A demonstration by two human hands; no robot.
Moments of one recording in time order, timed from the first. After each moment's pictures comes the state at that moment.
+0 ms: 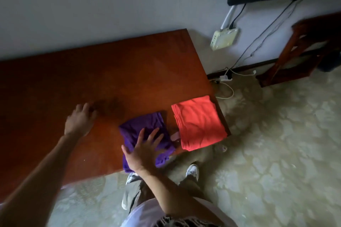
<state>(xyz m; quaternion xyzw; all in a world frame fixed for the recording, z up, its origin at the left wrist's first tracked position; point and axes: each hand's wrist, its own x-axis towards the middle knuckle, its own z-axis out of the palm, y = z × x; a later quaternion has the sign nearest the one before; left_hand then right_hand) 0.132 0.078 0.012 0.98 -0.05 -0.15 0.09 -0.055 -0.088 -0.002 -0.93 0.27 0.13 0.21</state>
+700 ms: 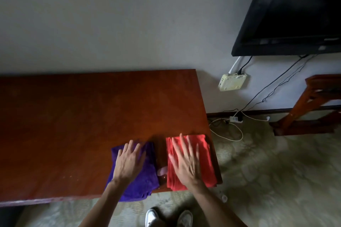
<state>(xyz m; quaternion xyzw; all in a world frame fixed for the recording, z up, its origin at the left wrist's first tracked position) -0.004 -0.094 0.003 0.98 -0.16 -0.01 0.13 -0.067 -0.326 -0.031 -0.99 0.05 -0.06 0.13</state>
